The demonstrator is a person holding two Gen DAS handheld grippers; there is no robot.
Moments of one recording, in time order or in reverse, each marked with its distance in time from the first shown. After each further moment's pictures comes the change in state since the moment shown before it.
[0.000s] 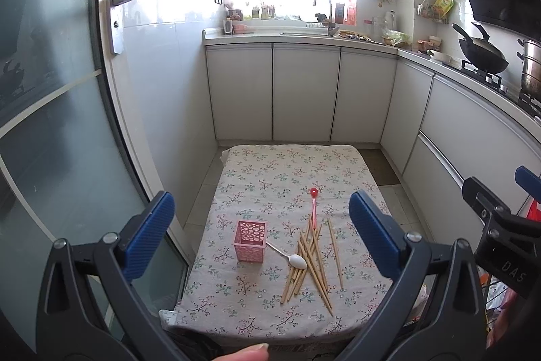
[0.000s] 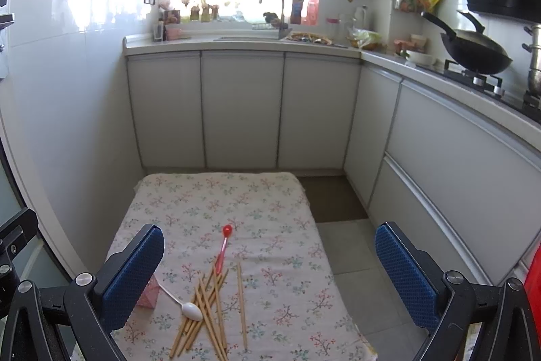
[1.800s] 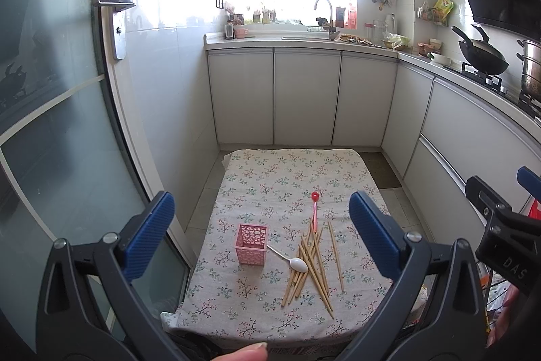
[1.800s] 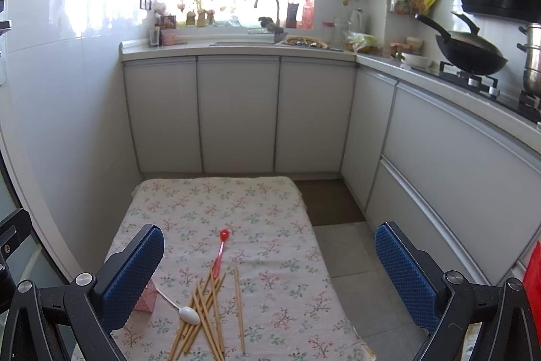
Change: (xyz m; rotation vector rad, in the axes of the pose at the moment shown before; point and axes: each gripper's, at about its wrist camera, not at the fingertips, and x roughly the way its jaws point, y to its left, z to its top) left arm -0.002 0.003 0.003 0.000 -0.014 0.004; right arm -0.002 -0.008 -0.003 0.010 -0.016 -0.006
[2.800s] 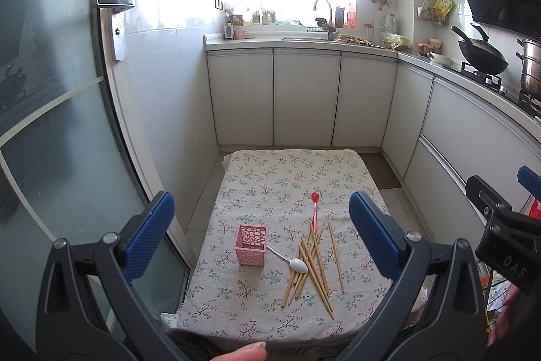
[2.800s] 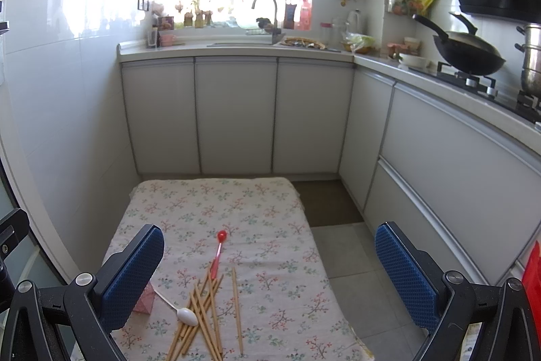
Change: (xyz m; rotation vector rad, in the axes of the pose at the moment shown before) left arm -0.001 -0.002 -0.001 0.001 -0.003 0.003; right arm -0.001 -0.002 0.000 0.002 -0.002 -0.002
